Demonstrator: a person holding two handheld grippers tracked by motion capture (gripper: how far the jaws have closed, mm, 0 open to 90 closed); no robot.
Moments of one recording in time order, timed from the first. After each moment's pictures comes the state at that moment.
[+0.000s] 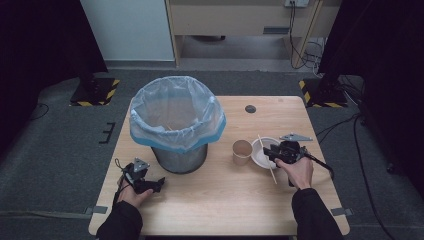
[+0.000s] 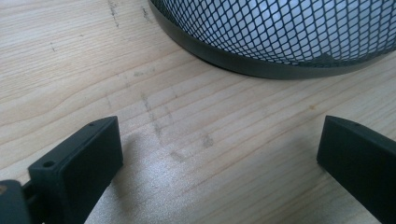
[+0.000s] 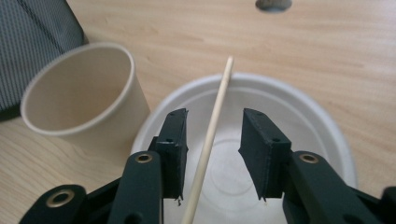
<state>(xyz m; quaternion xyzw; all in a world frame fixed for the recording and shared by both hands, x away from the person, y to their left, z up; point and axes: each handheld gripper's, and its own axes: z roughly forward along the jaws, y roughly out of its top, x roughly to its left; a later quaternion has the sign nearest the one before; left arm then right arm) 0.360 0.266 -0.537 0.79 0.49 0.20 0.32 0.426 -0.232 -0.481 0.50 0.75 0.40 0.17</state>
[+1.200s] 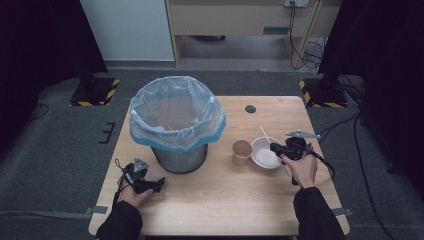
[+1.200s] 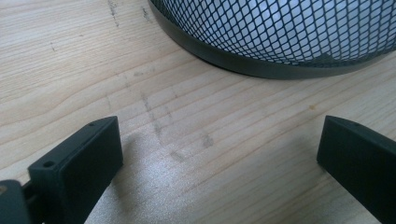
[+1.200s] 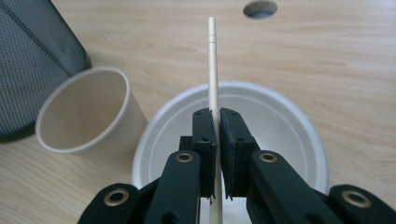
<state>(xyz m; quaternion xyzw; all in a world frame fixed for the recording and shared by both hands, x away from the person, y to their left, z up) 0.360 0.266 -0.536 0.79 0.49 0.20 0.32 0.425 -0.244 -0.462 0.53 0.72 0.42 0.16</state>
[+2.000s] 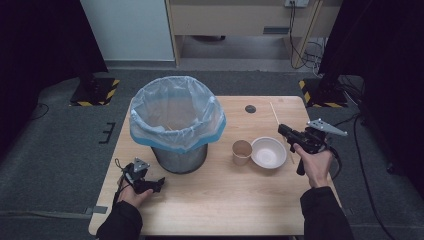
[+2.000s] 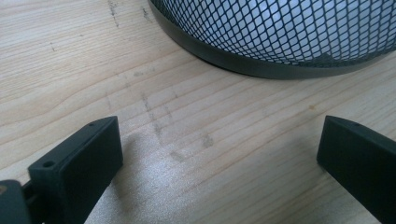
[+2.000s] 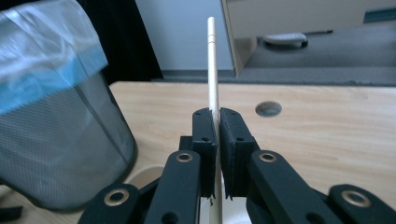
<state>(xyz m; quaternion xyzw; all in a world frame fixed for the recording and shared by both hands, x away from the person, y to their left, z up) 0.360 0.266 -0.536 0.79 0.49 0.20 0.32 0.408 -0.259 -0.397 0.48 0.65 0.55 0.20</state>
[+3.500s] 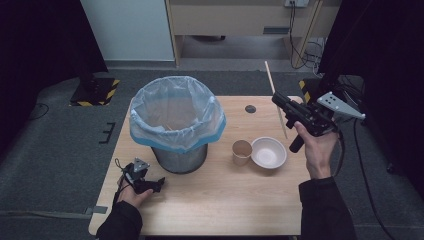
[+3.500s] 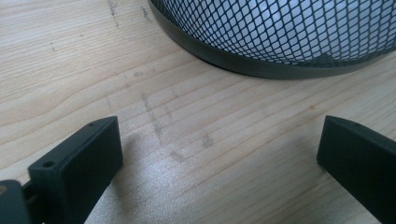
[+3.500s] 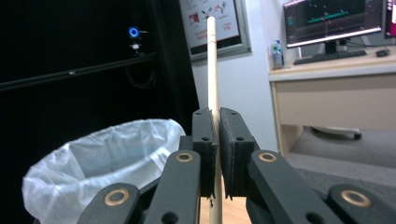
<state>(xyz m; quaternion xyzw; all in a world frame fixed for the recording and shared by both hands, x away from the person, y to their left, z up) 0.360 0.266 -0.536 0.79 0.49 0.20 0.32 0.393 -0.222 -0.291 0.36 0.59 0.68 0.23</state>
